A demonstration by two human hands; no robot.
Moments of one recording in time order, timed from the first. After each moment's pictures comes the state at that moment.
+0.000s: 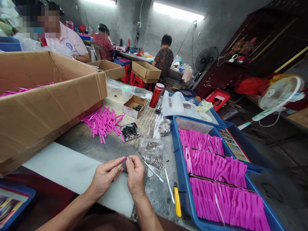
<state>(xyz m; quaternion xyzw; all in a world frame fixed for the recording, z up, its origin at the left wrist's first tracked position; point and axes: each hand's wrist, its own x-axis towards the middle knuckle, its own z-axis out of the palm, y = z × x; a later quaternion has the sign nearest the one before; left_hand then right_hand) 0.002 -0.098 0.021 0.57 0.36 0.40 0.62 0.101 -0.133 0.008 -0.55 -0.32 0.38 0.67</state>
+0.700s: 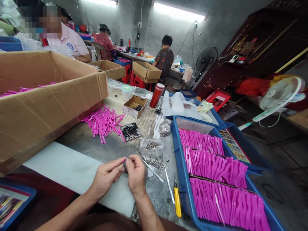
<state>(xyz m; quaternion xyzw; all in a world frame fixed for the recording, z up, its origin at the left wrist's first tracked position) 0.005 -0.100 0.019 0.56 0.35 0.40 0.64 0.102 -0.132 0.015 -0.53 -0.32 0.40 0.68</state>
